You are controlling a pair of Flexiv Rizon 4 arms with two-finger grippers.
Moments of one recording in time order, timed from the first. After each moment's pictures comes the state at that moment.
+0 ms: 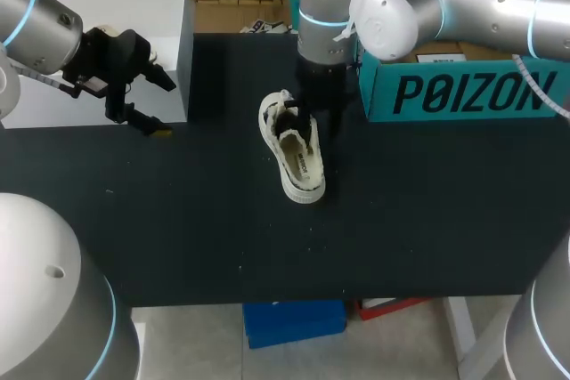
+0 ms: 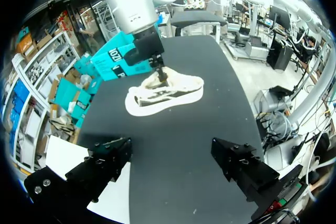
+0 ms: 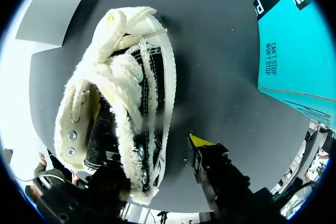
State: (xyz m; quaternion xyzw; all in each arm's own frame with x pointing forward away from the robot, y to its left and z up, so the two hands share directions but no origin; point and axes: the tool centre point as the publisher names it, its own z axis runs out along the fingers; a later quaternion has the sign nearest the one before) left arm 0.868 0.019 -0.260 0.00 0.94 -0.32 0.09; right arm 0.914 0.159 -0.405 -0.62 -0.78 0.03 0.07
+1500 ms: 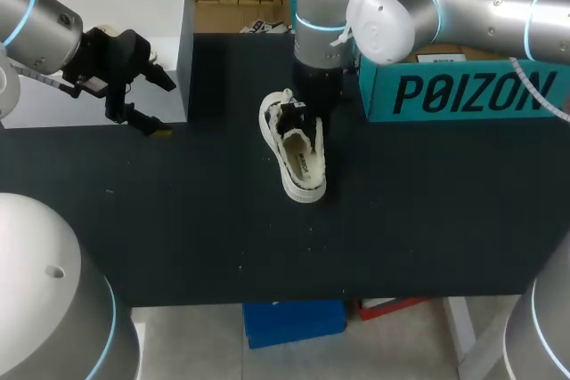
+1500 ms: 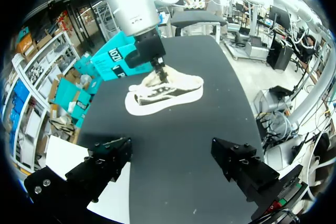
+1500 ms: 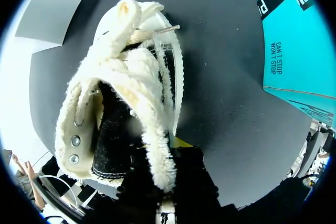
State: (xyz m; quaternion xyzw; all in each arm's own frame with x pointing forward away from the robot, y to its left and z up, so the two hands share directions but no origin) left arm 0.868 0.019 -0.260 0.00 0.94 -0.32 0.09; right arm 0.911 0.165 -0.409 -0.62 -0.78 0.03 0.07
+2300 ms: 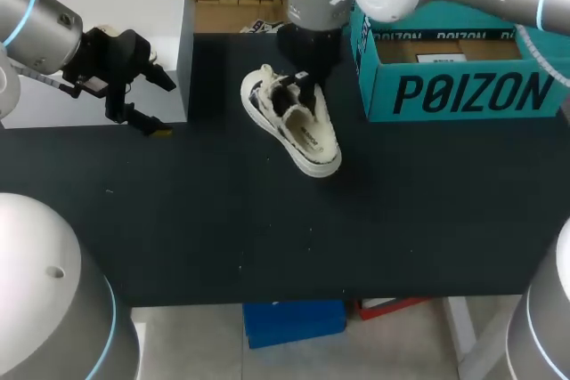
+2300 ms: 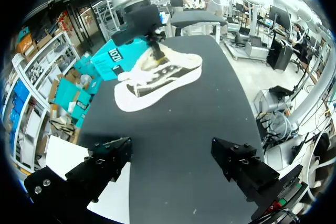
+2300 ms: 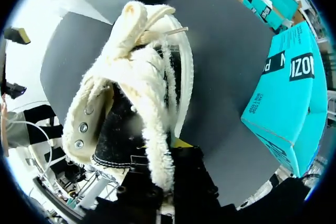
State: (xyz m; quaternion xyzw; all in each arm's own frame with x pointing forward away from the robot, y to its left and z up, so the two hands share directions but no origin) left arm 0.868 0.019 -0.260 0.00 0.94 -0.32 0.09; right arm 0.913 0.171 -0.315 -0.44 -0.90 0.01 0.04
